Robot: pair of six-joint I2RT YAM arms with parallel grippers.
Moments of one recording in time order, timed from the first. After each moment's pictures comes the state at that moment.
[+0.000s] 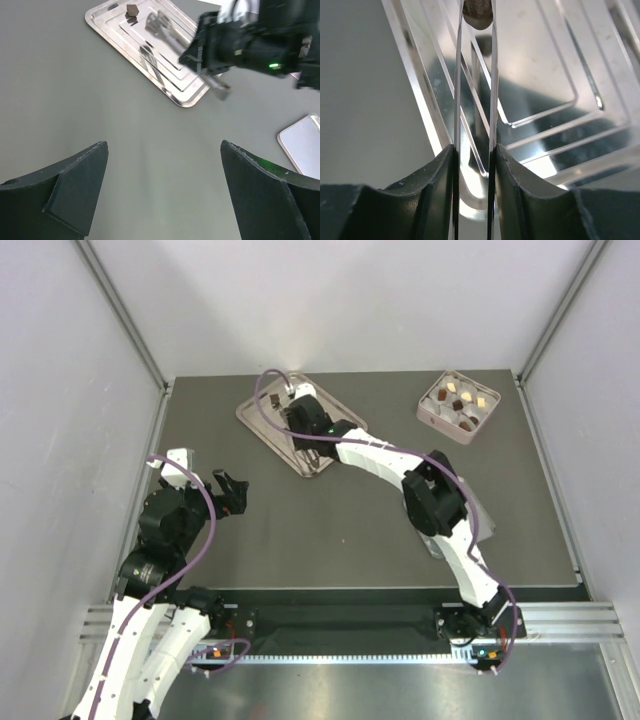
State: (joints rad) left arm -0.26 0.50 0.76 -0.52 -0.05 -0.35; right arm 0.79 2.31 1.98 -0.31 0.26 0.27
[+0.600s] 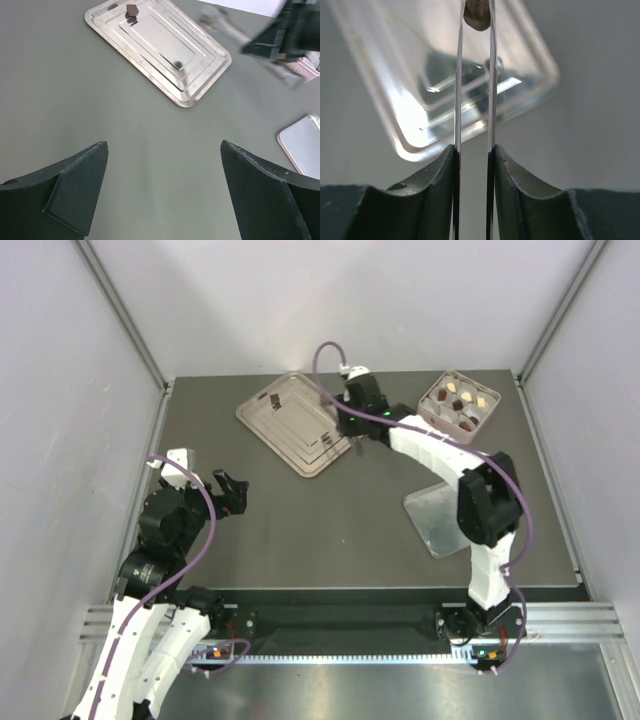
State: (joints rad) left arm -0.26 0.50 0.76 -0.52 -0.05 -0.35; right arm 0.62 1.98 1.69 -0.37 0.13 0.28
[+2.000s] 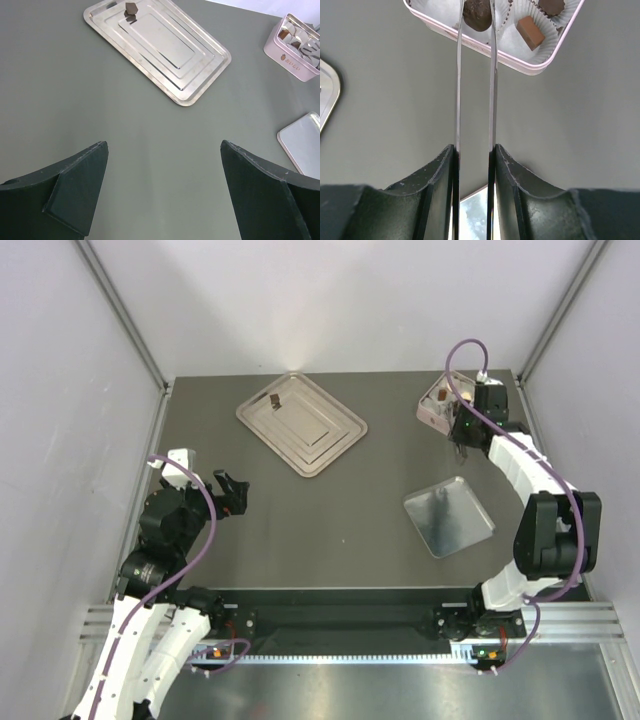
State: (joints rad) left arm -0.26 0.50 0.76 -0.52 -0.05 -0.35; right arm 0.03 1.57 1.20 -0.36 0.06 0.28
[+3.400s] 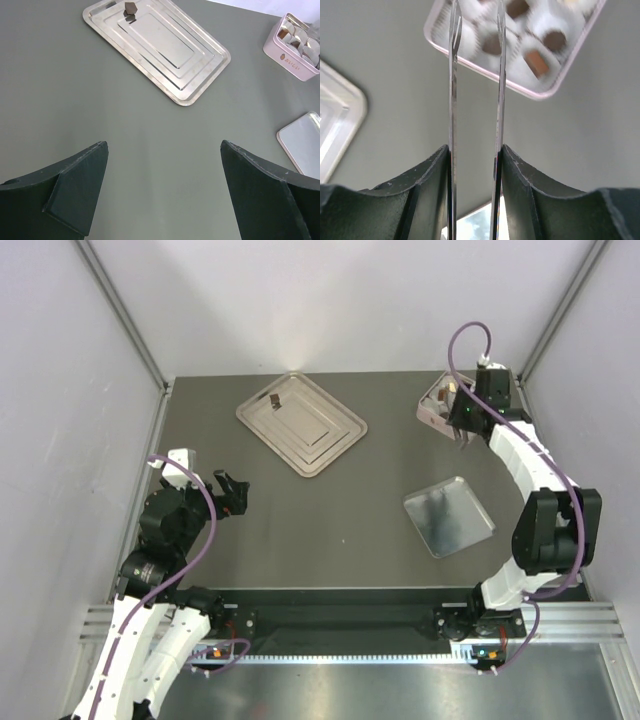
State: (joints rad) left arm -0.26 0.50 0.76 -0.52 -0.04 -0.35; right arm 0.04 1.62 1.31 -0.39 0.06 0.29
